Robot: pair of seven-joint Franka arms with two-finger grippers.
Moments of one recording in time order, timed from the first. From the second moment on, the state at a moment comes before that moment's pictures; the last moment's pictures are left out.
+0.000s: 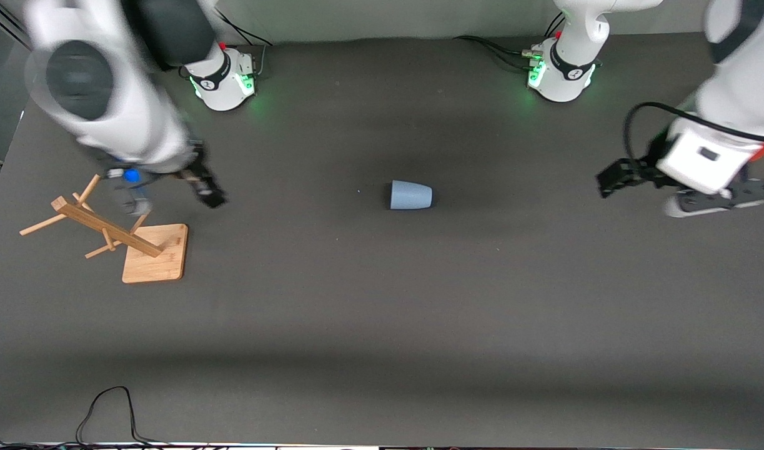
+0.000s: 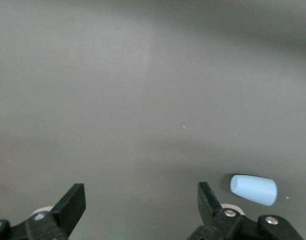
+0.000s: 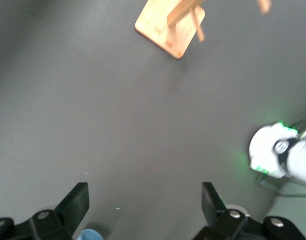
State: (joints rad) left arm -0.04 0.06 -0.25 -1.56 0.01 1.60 -0.48; right arm 0.47 0.22 -0.19 -1.33 -0.01 1.28 1.21
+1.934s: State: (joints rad) left arm -0.87 0.83 -0.28 -1.30 0.47 1.57 -1.33; right arm 0.00 0.07 -0.06 -1.55 0.00 1.55 -0.01
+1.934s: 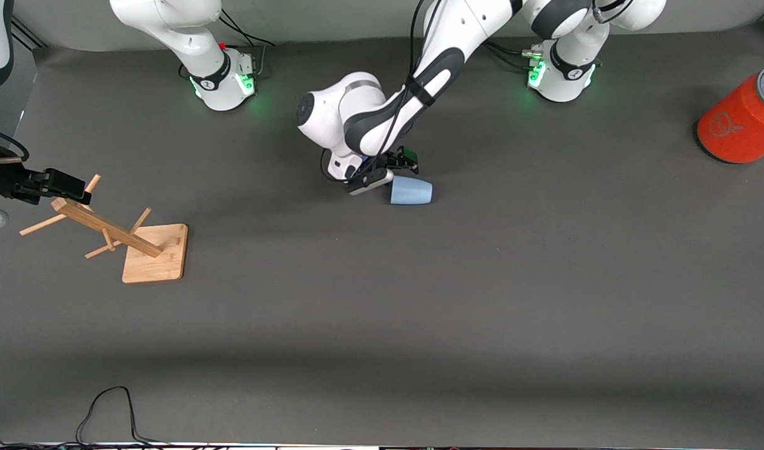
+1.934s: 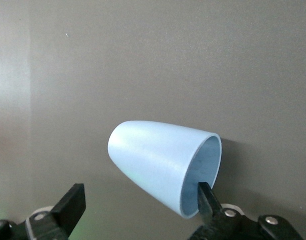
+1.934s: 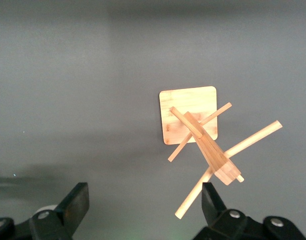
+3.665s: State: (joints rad) left arm -0.48 0.58 -0.24 -1.25 0.10 1.58 -0.85; right arm 0.01 0.06 -0.06 -1.56 0.00 1.55 -0.03
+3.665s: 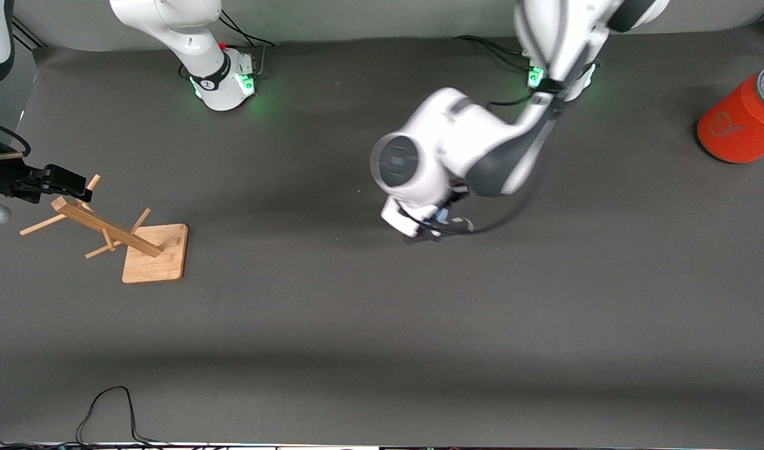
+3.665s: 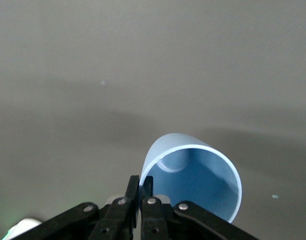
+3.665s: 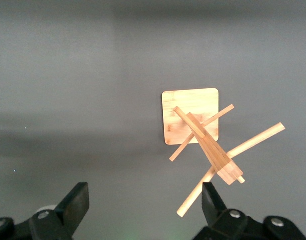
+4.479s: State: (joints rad) left arm -0.52 0.34 -0.26 -1.97 -0.02 2.36 -1.07; right arm 0.01 0.07 -0.06 -1.56 0.00 1.58 -0.03
